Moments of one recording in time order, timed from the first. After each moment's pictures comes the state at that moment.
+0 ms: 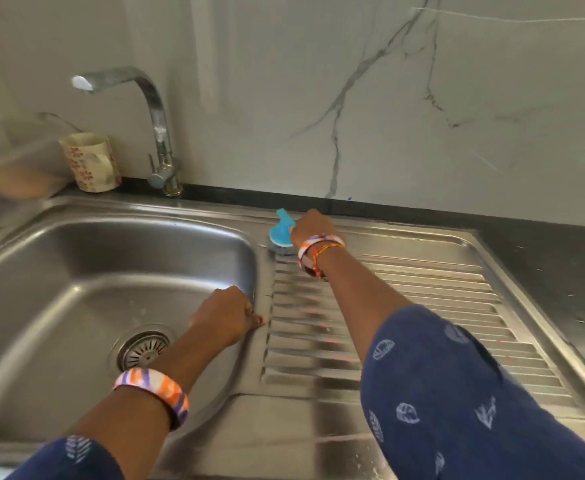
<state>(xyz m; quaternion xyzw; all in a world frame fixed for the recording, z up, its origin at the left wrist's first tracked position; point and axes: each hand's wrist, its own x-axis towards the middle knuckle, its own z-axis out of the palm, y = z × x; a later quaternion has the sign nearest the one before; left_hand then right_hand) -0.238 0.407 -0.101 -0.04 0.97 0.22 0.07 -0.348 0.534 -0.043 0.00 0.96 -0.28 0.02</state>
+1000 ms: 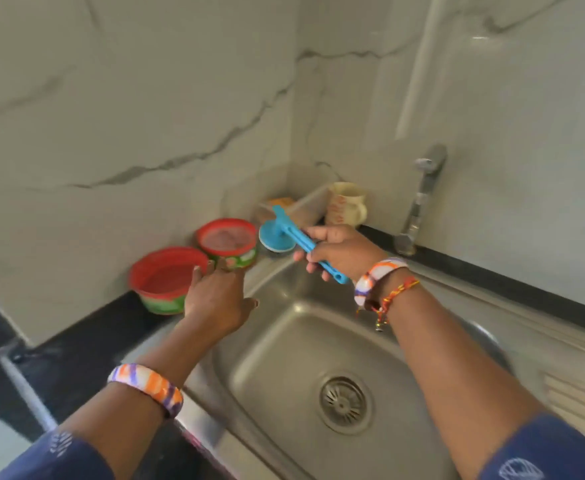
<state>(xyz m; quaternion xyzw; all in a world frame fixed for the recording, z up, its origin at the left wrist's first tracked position) -0.146 0.105 -0.048 -0.31 0.95 0.05 -0.04 -0.270 0.232 0.012 -0.34 0.77 -0.47 0.28</state>
